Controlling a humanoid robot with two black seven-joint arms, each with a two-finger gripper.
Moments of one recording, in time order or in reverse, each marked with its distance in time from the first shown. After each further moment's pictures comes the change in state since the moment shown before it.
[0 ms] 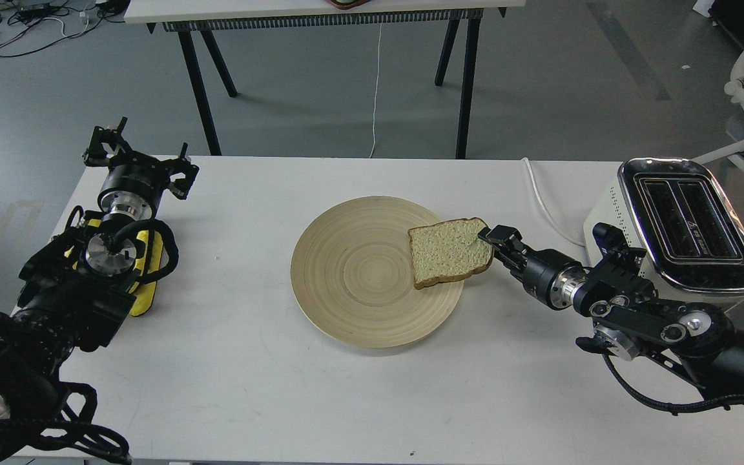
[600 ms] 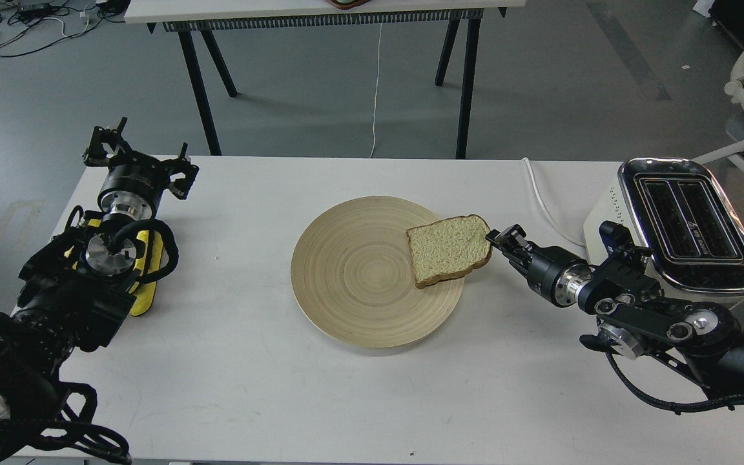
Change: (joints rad) left arm 0.000 0.000 0.000 0.000 0.000 0.000 0.000; right arm -0.003 -0.020 0.031 0.012 0.010 -0.009 0.006
